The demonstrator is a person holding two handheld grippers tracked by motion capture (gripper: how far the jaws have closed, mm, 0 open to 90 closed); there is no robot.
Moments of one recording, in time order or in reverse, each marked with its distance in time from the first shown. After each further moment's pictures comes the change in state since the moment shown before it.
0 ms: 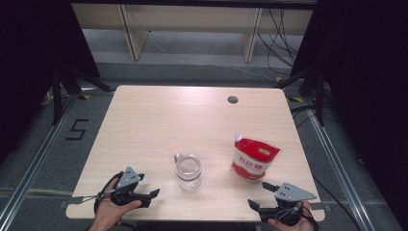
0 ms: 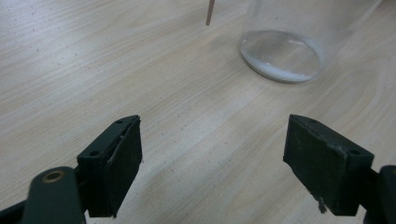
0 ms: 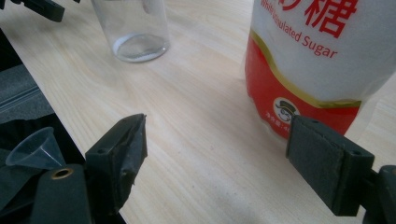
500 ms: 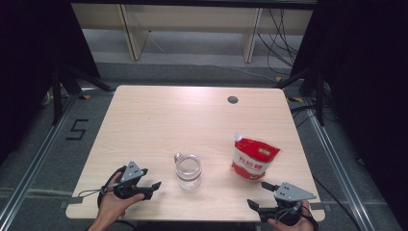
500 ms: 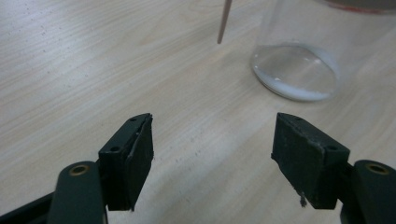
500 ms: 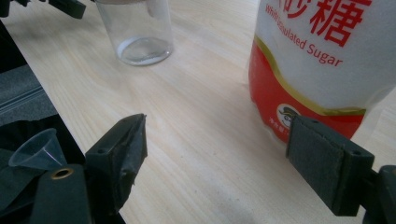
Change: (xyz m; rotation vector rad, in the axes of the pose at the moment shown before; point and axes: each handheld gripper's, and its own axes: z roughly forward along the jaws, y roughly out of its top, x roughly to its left) left arm 0.008 0.016 0.011 -0.001 0.022 0.016; right arm 0.002 0.001 0.000 0.002 -0.003 0.013
